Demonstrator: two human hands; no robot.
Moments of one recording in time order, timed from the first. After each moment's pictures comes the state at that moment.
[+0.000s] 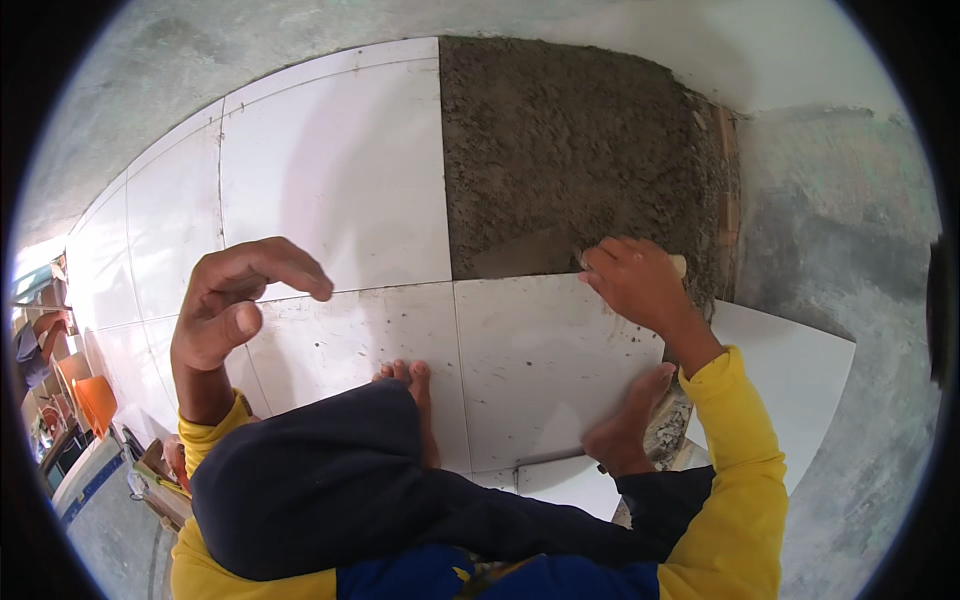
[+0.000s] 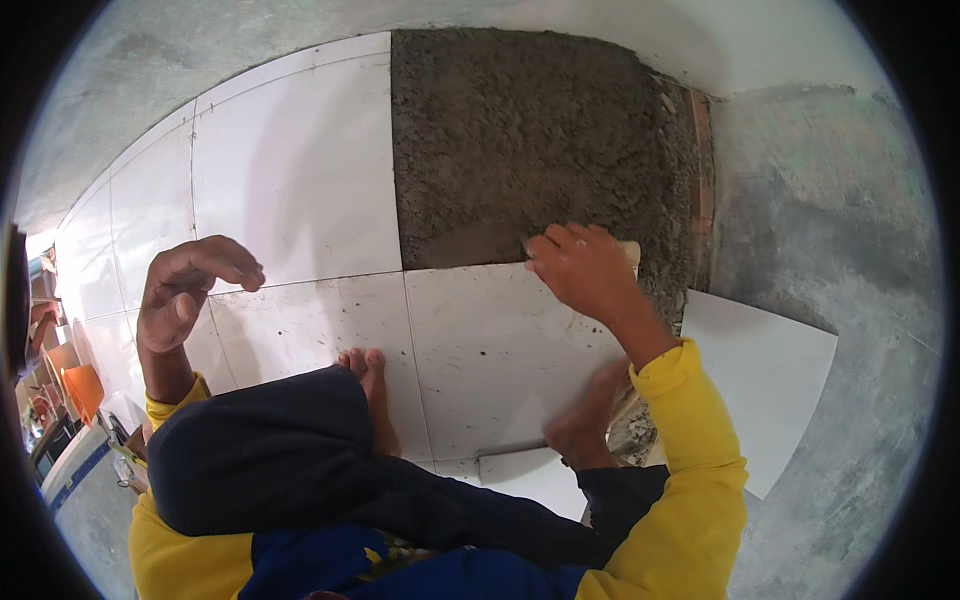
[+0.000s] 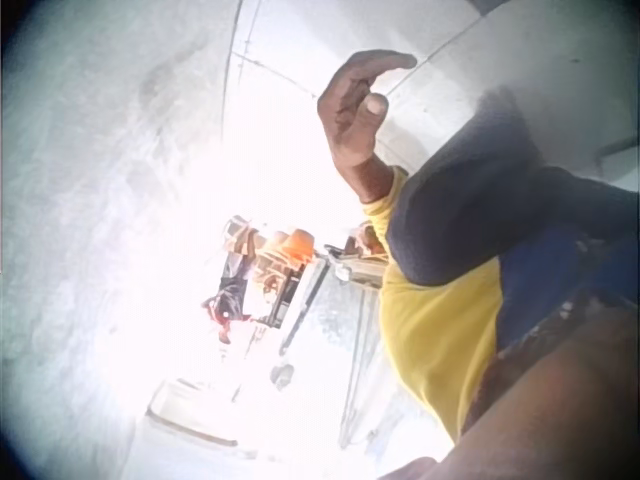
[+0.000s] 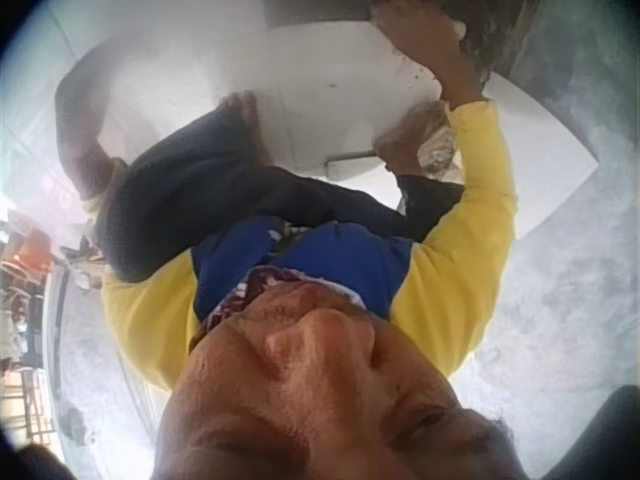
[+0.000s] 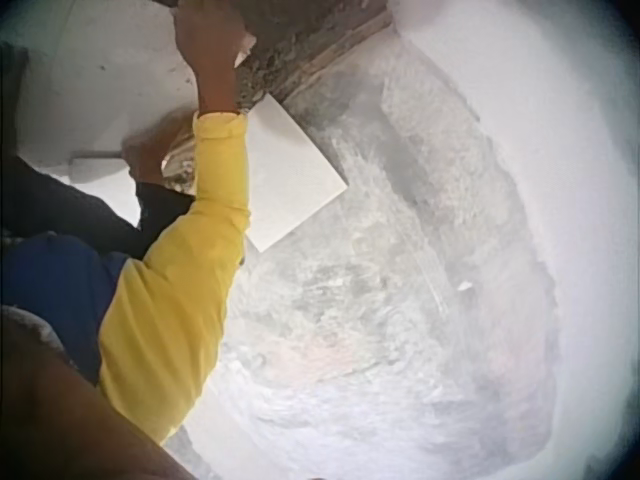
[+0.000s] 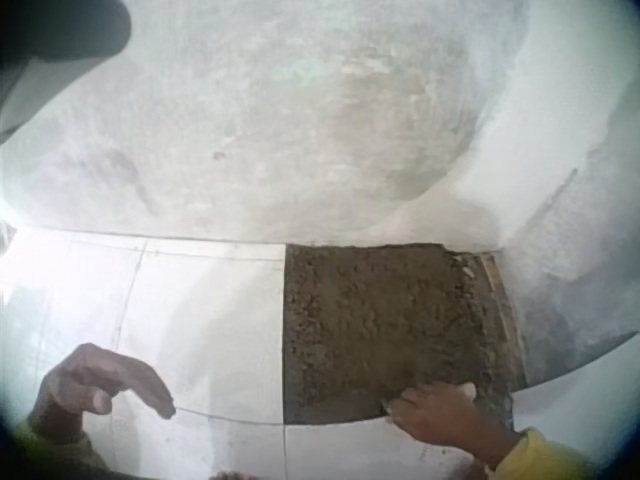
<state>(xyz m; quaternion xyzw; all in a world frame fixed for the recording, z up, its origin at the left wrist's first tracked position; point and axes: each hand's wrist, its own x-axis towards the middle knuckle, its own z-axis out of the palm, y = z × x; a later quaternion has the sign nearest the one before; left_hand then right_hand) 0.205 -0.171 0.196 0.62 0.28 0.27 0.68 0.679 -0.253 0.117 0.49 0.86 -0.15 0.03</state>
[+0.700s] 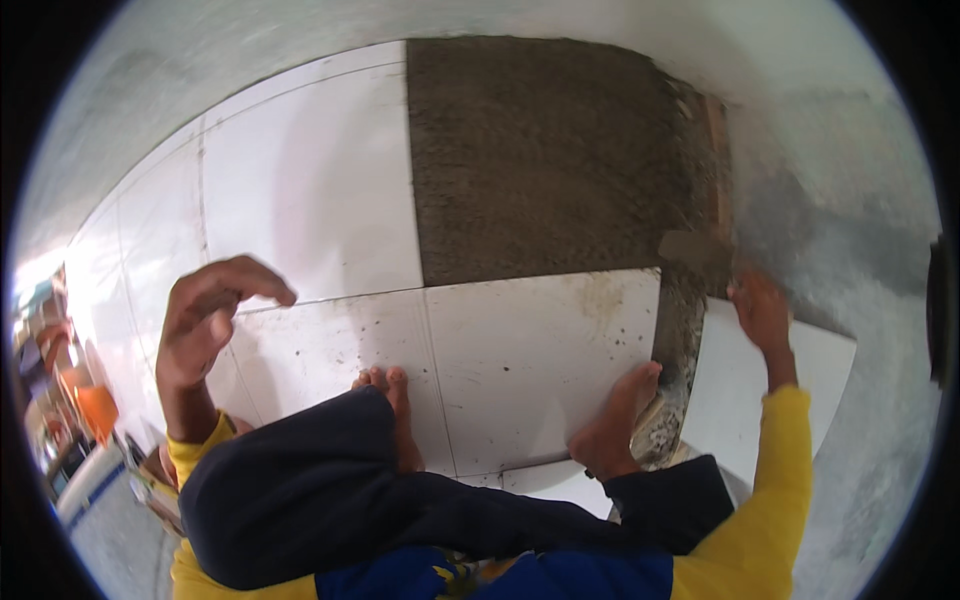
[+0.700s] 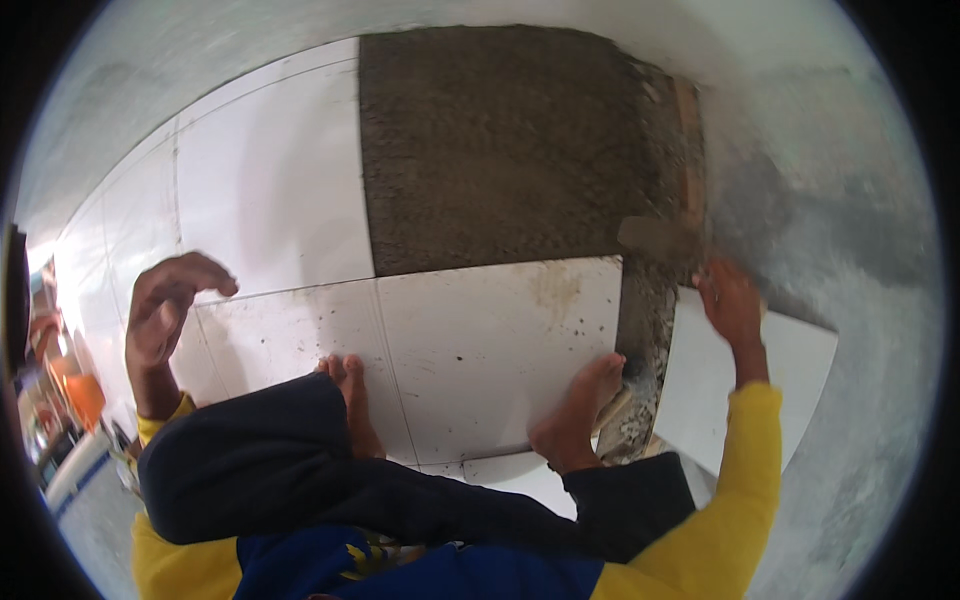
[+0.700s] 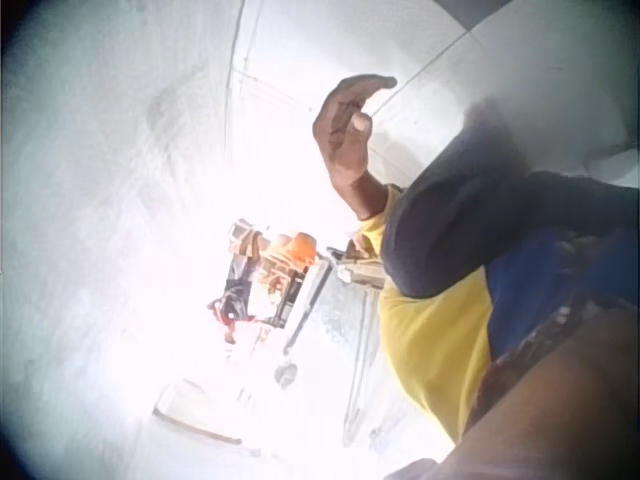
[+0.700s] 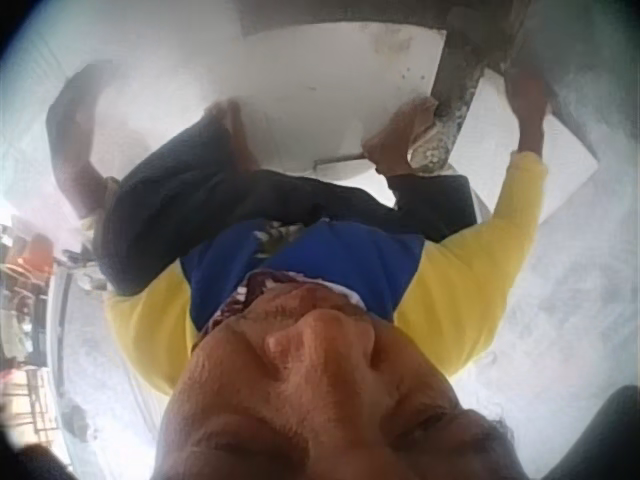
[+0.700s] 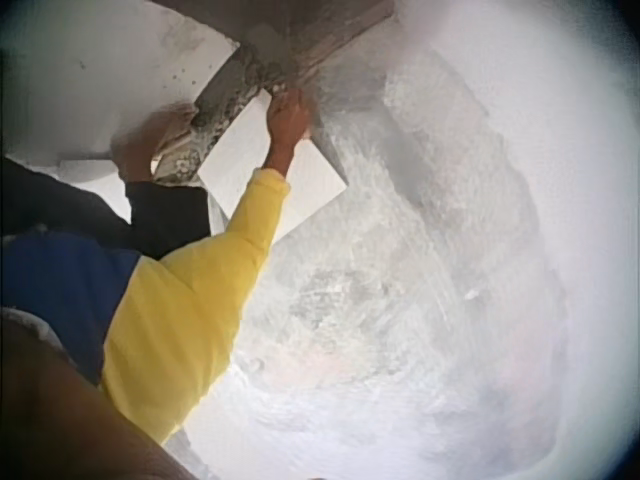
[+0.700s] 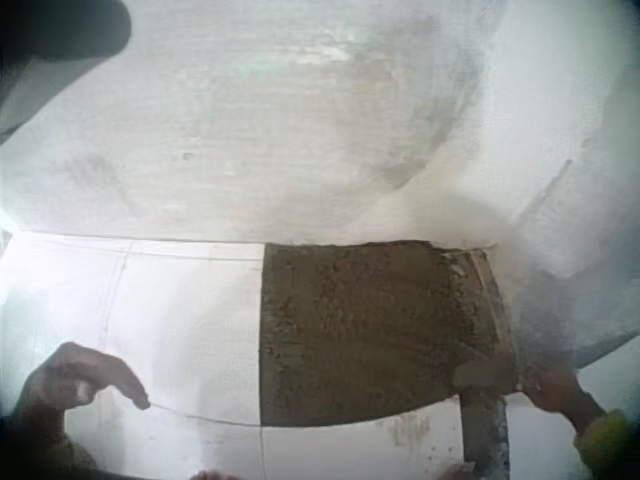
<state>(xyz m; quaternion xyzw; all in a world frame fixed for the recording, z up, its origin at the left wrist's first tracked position) 0.226 -0.175 0.205 0.63 0.36 0.23 0.65 0.953 -0.344 0.147 0.69 0.71 -0.09 0.12</state>
